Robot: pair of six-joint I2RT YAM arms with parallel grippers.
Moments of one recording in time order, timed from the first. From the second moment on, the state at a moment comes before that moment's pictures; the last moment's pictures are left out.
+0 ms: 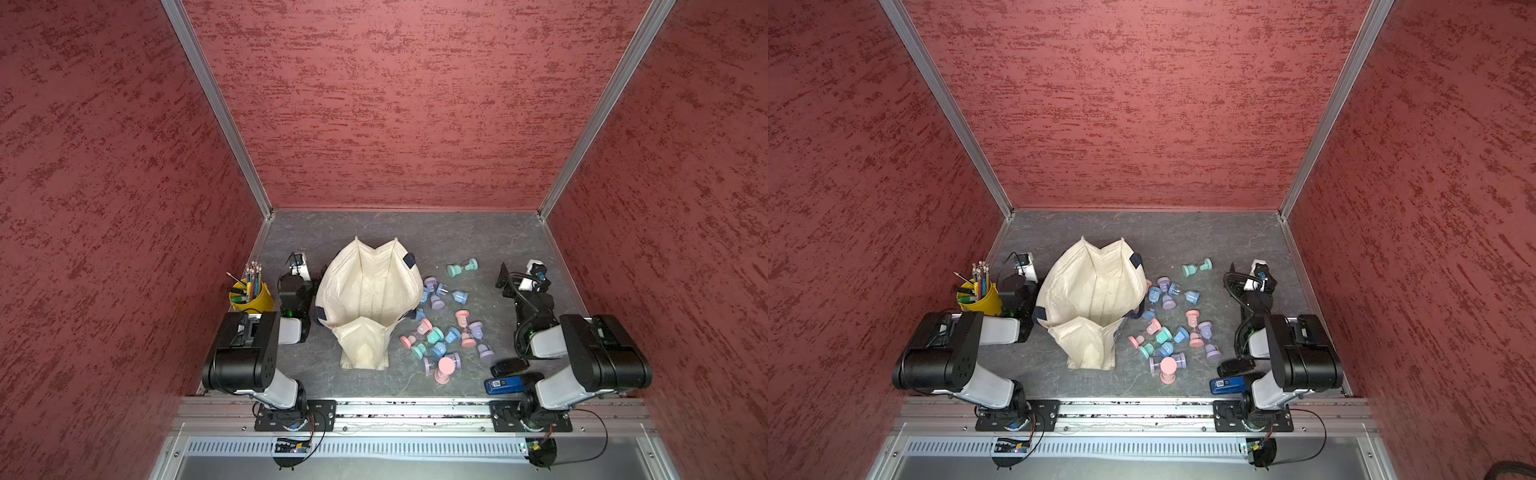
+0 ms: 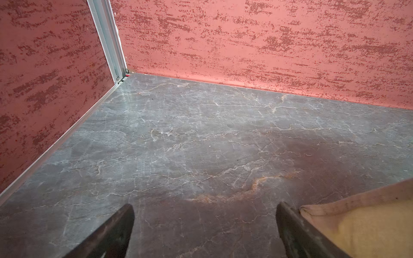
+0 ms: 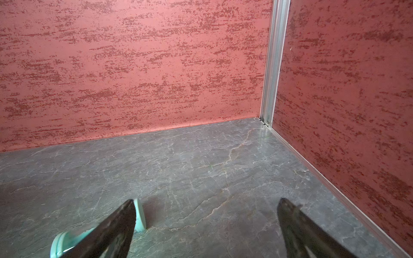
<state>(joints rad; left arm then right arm) 0.03 1.54 0.36 0.90 -0.03 -0.11 -0.03 1.55 0.21 1.33 0.11 0.09</state>
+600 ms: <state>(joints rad) 0.07 1.54 0.36 0.90 0.06 -0.11 -0.03 1.55 0.21 1.33 0.09 0.09</state>
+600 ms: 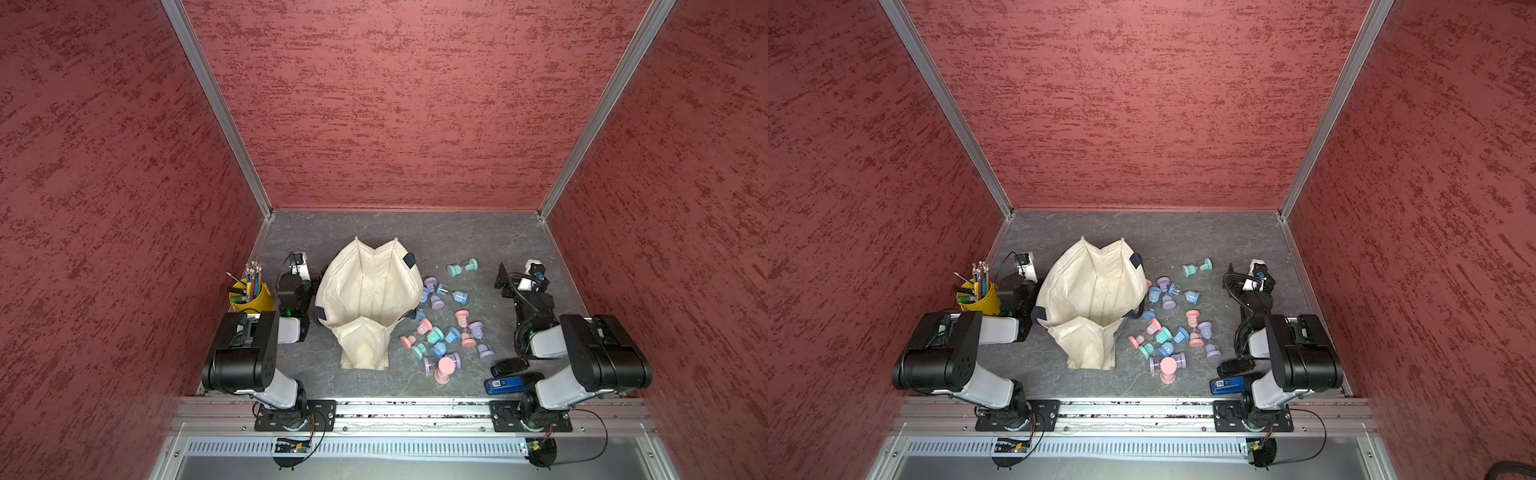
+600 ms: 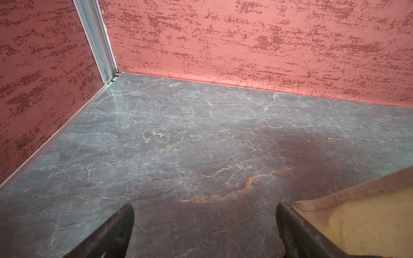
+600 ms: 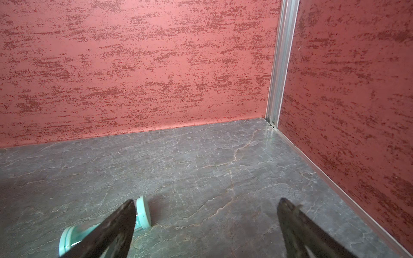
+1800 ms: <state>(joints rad) -0.18 1.03 1.12 -0.82 0.08 -0.65 0.34 1.33 1.20 -0.63 0.33 0.86</state>
